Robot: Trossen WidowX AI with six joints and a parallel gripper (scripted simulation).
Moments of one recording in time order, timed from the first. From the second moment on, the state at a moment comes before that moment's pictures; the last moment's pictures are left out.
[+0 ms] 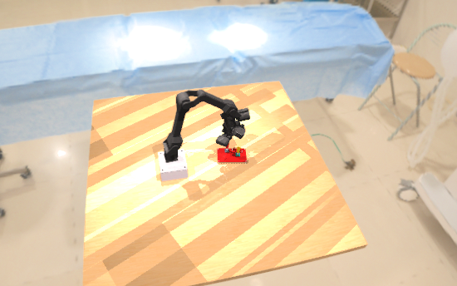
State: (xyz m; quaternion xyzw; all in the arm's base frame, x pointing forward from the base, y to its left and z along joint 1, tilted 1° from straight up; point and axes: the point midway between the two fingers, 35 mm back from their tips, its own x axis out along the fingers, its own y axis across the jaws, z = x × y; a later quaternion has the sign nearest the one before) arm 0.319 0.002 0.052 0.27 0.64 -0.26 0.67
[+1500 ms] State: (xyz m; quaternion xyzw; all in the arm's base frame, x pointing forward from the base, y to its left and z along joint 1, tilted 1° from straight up) arm 0.319 0.002 0.040 0.27 0.64 -0.26 0.67
